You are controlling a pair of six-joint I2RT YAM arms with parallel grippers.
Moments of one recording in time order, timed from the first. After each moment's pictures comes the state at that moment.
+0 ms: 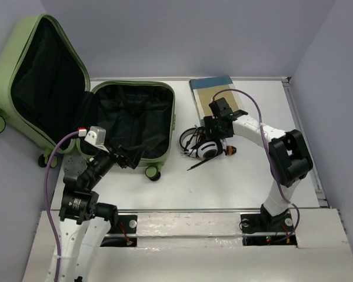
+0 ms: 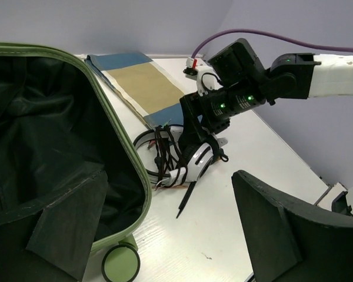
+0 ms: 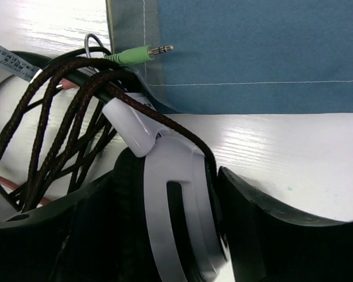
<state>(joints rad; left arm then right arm) -0.19 0.37 0.63 -0.21 0.46 -0.42 0.47 1.78 1.27 -0.54 0.16 0.30</state>
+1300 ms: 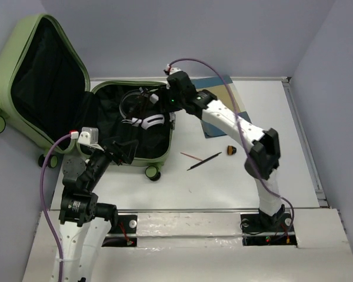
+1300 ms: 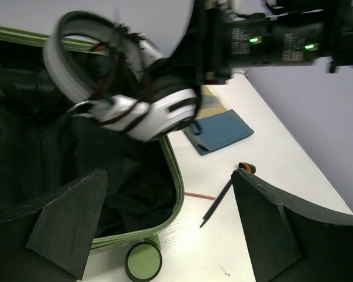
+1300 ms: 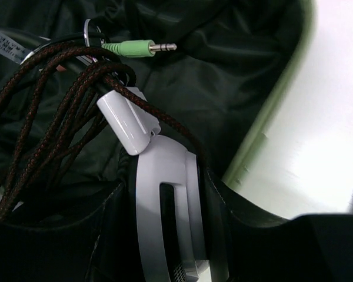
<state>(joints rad) -0.15 0.34 0.63 -0.27 0.31 -0.43 0.73 1.92 1.91 -0.53 0.05 0.42</state>
